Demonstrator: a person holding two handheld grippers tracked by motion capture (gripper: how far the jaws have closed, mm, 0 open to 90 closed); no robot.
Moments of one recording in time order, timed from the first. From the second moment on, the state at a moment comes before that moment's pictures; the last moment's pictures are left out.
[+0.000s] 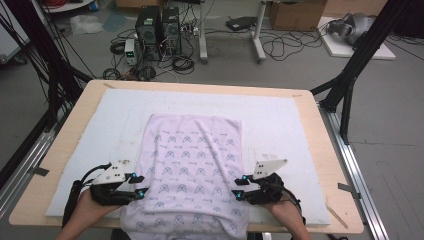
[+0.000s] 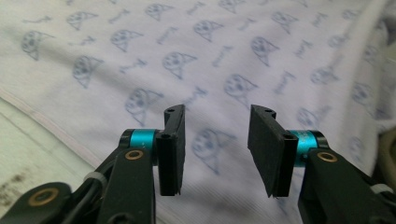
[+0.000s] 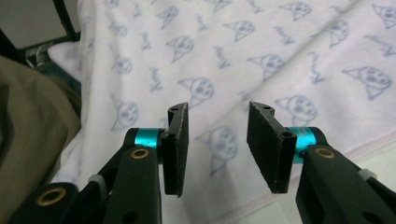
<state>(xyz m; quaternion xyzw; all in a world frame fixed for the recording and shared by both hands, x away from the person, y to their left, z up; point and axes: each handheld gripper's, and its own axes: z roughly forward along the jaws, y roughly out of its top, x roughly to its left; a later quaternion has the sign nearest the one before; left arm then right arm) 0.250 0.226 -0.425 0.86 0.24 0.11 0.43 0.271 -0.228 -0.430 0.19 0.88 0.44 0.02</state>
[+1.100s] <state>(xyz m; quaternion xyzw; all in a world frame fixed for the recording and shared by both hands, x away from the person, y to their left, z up) 0.301 0.222 -0.426 0.83 0.30 0.16 0.44 0.336 -0.232 -0.427 0.26 0.85 0.45 0.08</state>
